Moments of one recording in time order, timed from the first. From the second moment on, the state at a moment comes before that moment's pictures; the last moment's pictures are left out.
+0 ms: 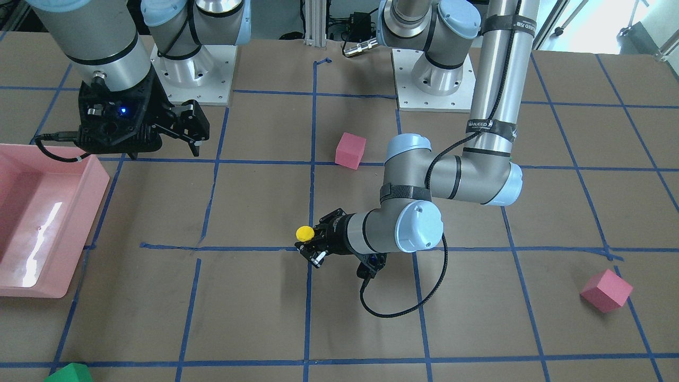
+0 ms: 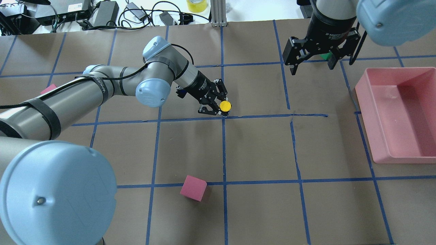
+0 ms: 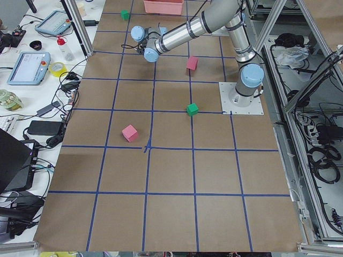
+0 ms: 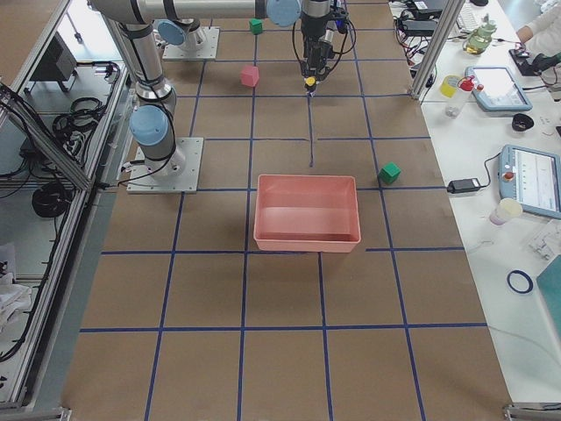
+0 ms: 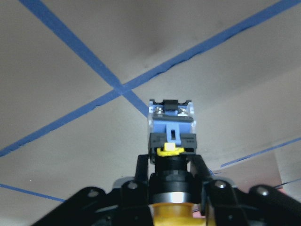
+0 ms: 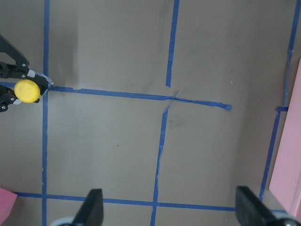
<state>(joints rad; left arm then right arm) -1.72 -2.16 -1.64 -1.10 0.89 -1.14 1.62 -1.48 1.49 -1.56 -1.60 -0.05</state>
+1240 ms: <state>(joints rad) -1.72 -2.05 -1.61 -1.13 1.04 -1.09 1.62 -1.48 1.49 -1.57 -1.60 -0.06</state>
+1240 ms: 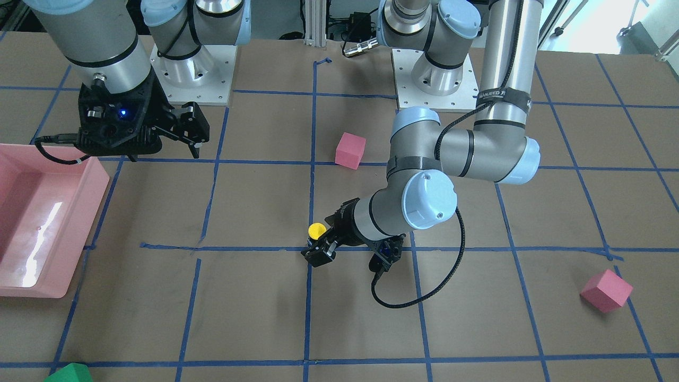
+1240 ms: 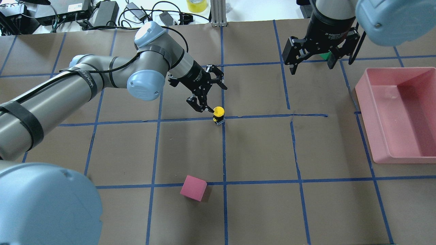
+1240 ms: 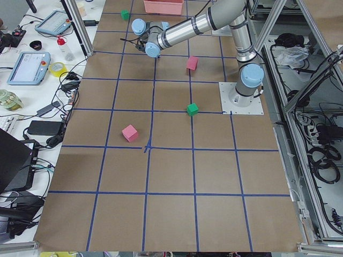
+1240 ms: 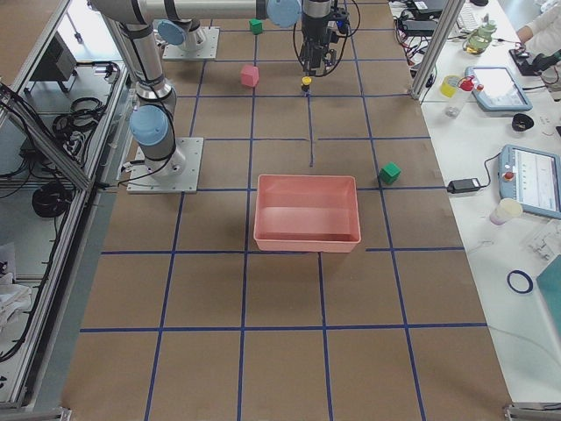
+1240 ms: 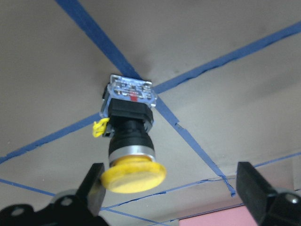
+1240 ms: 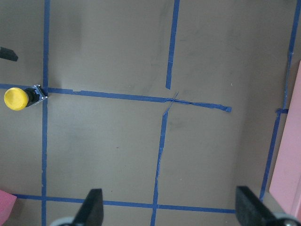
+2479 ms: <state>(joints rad) -1.68 -1.58 -1.54 -1.54 1.57 -0.11 1.62 -1.48 1.49 -1.57 -1.59 -0.06</state>
